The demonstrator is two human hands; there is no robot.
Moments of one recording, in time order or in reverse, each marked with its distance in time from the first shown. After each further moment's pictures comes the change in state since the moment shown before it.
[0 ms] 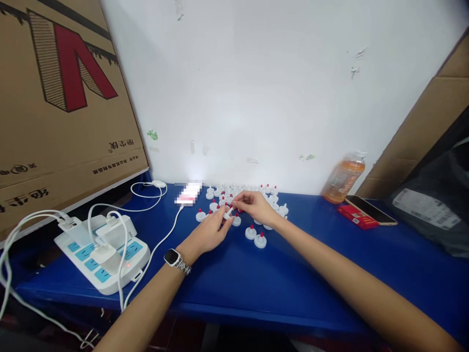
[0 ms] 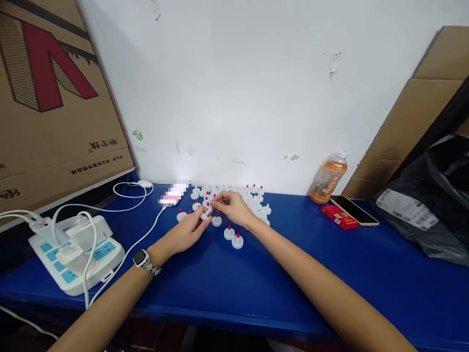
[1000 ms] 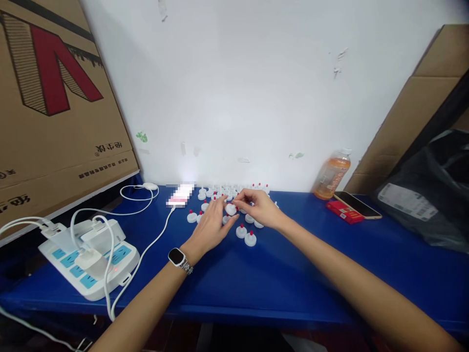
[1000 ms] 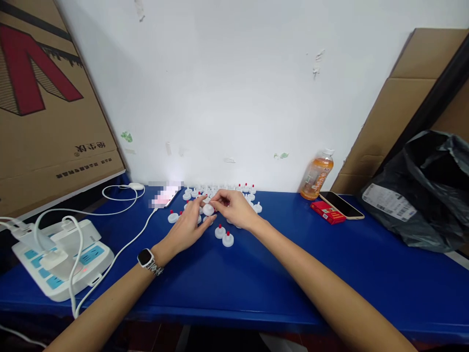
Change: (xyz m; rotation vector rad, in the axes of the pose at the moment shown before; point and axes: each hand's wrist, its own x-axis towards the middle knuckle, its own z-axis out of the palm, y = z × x) left_hand 0.016 0.016 0.020 0.142 0.259 0.189; right_hand -0.029 -0.029 -0.028 -0.180 0.036 -0.093
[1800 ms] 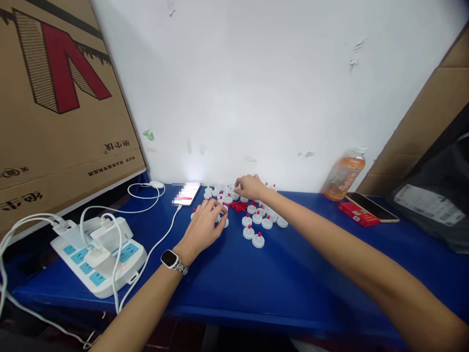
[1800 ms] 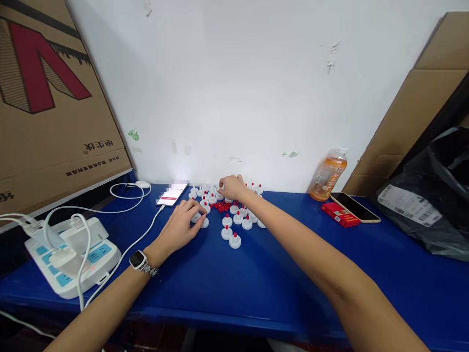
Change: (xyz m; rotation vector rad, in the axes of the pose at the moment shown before) left_hand -0.008 -0.021 -0.022 0.220 -0.043 -0.009; right_hand 0.095 0.046 0.004 -0.889 -0.189 0.104
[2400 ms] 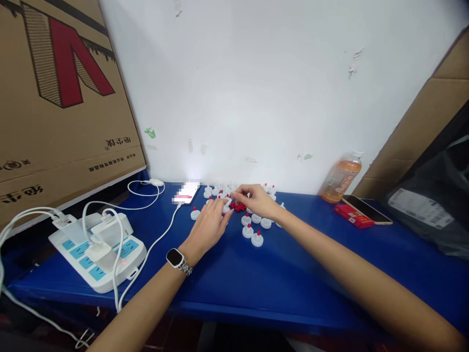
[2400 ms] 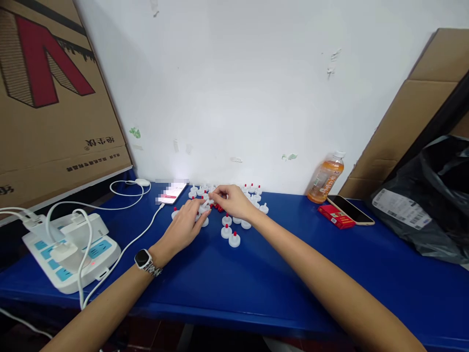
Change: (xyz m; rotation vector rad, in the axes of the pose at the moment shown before) left_hand -0.001 0.011 0.008 -0.067 0.081 -0.031; right_hand -0.071 -0.034 -0.016 0.719 0.144 -0.119
